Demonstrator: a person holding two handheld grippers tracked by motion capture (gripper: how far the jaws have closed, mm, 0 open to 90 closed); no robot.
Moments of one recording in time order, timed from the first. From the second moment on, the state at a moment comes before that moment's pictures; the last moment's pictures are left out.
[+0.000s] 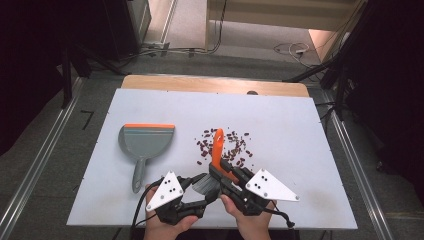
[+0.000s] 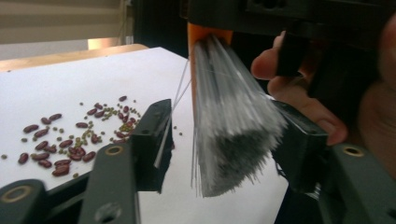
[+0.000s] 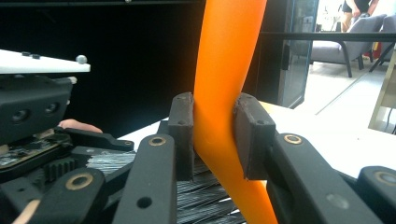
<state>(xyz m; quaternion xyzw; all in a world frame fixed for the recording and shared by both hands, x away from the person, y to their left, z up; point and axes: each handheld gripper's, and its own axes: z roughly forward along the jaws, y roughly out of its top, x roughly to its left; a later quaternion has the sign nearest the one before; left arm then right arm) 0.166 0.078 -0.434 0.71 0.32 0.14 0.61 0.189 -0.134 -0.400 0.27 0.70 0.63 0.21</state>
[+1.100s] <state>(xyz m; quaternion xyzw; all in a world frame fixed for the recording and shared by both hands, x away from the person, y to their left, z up) 0.189 0.138 -0.423 0.73 0.24 0.08 0.63 0.224 -0.161 -0.397 0.18 0.78 0.60 0.09</state>
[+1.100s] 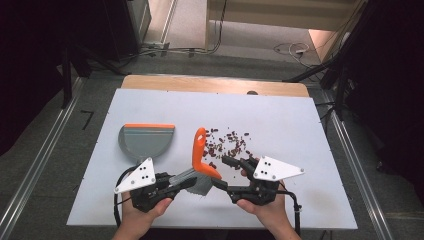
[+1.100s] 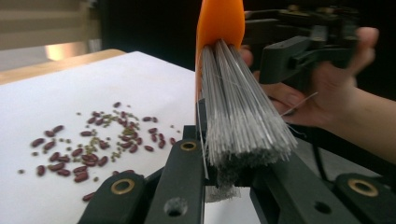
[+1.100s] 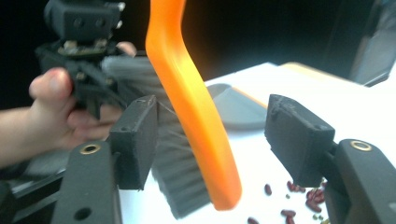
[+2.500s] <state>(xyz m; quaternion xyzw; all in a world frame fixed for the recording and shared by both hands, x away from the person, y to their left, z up) 0.200 0.142 -0.433 0.76 0.12 -0.07 0.63 0.226 -0.144 -0.410 0.06 0.86 0.49 -0.11</state>
